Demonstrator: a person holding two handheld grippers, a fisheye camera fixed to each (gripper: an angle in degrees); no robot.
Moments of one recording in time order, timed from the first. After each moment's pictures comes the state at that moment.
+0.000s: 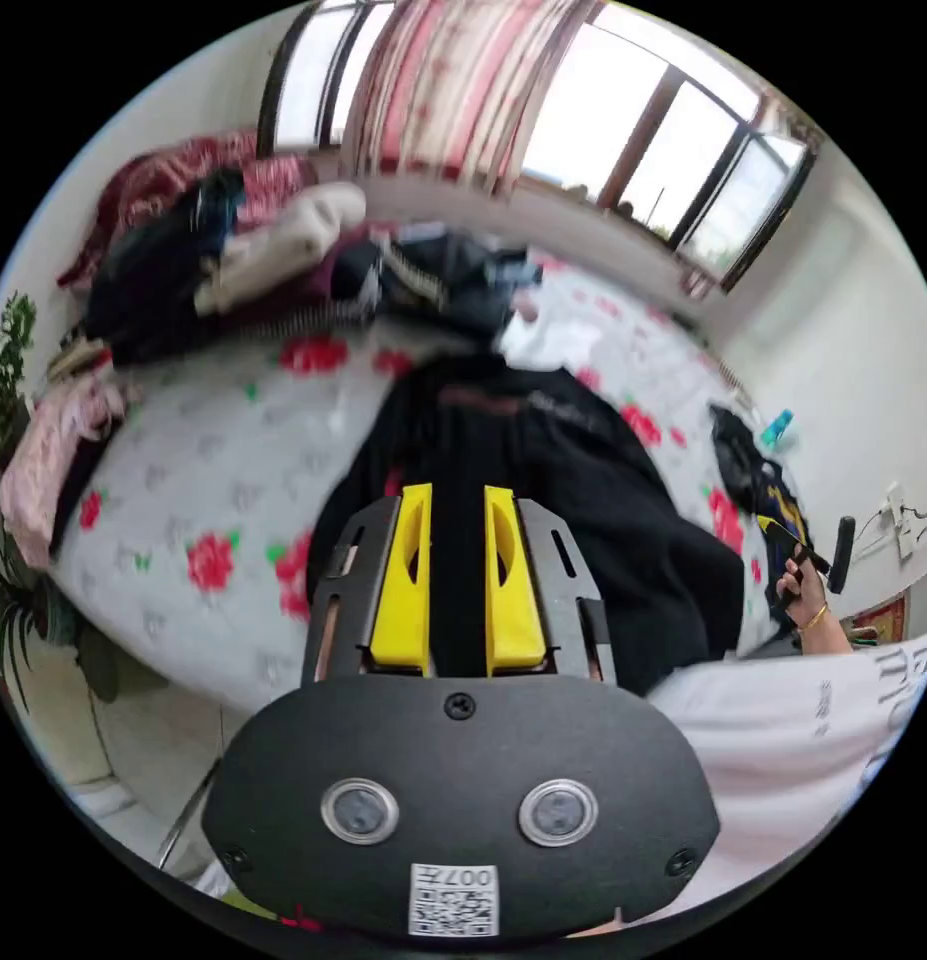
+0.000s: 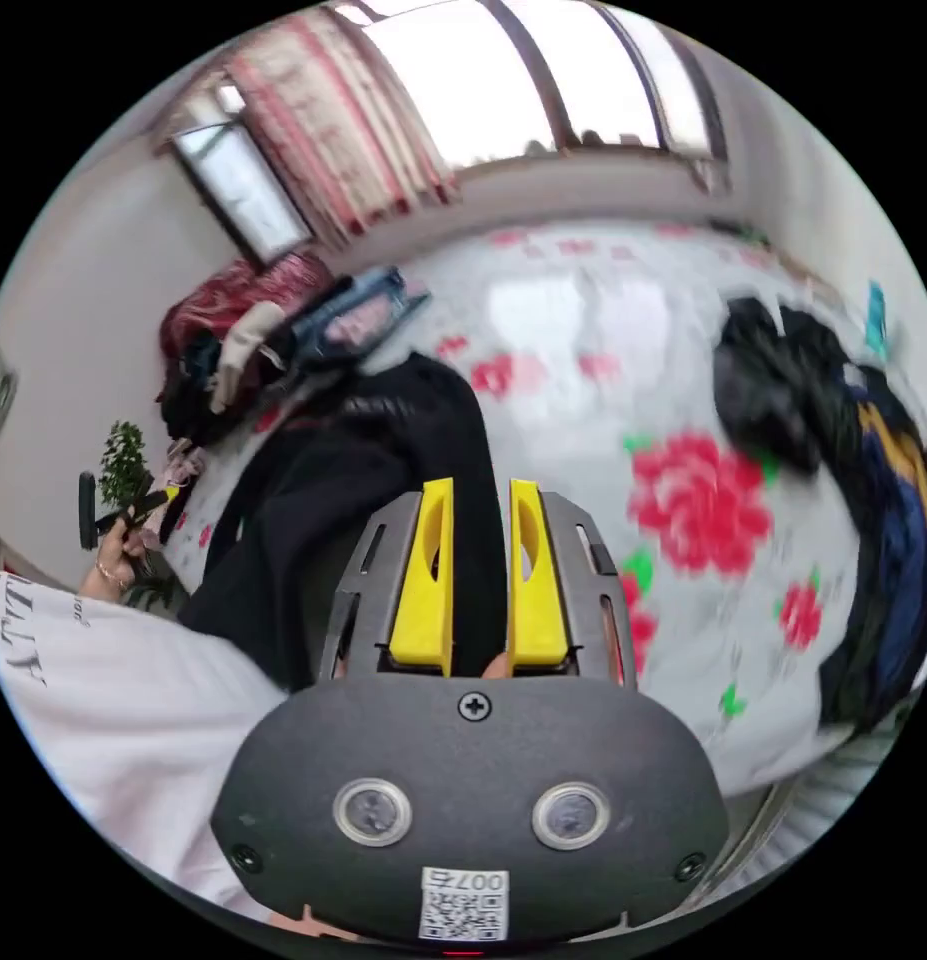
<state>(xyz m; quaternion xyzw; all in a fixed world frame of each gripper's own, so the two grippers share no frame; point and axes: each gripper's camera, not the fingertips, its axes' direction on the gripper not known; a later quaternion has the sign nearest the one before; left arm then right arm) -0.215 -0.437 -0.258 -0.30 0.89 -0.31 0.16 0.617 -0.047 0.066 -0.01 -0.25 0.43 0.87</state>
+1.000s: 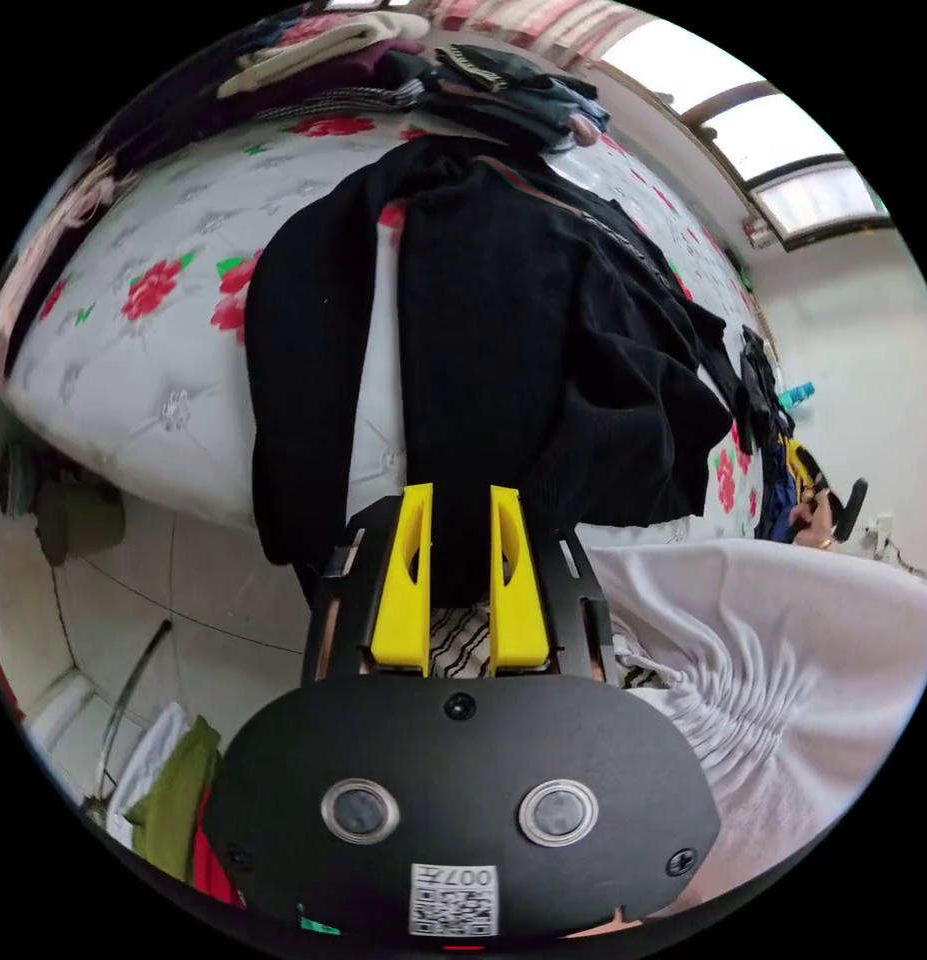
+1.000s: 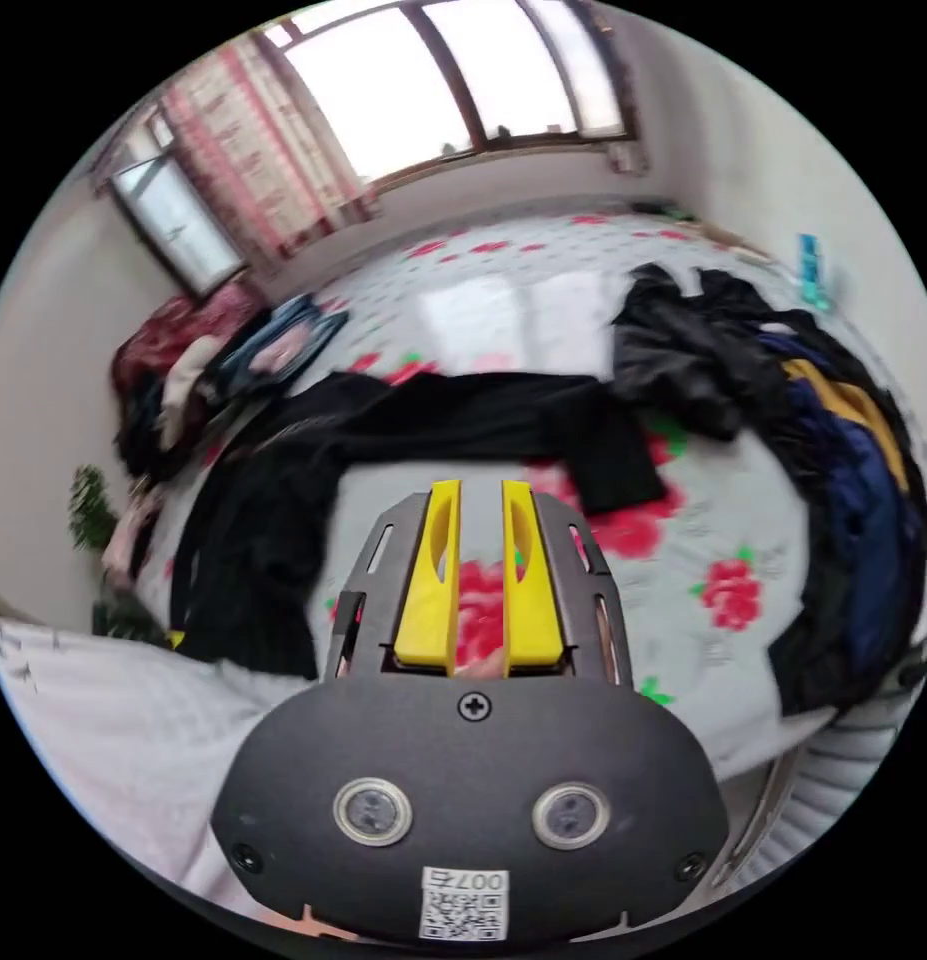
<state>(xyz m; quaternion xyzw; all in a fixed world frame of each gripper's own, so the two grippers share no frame) -0.182 -0.444 -0.290 -0.38 0.89 -0.22 0.05 0.732 -0.065 0.138 0.00 -0.23 0.45 0.86</state>
